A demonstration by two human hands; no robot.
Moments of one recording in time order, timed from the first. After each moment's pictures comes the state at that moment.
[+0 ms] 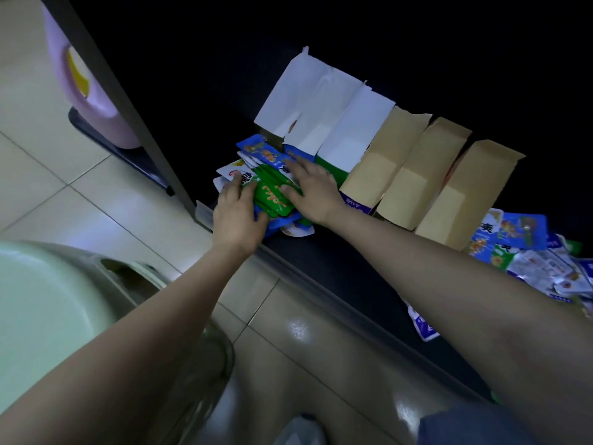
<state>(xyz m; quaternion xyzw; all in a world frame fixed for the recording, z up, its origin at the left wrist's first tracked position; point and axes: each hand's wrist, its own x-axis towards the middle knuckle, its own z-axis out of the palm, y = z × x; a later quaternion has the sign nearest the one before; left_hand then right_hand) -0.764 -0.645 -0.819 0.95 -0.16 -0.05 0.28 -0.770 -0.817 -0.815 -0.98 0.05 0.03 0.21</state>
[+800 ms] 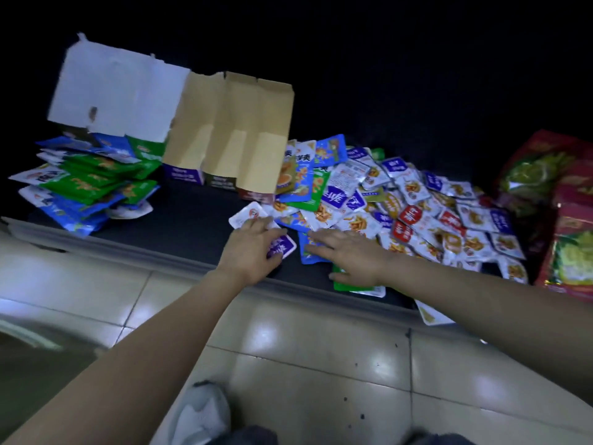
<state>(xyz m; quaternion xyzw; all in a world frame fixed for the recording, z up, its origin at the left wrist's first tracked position) -0.976 -0.818 -0.842 0.84 -0.50 -0.16 0.14 -1.137 -0.994 -0.831 -0.98 0.01 0.20 0.02</state>
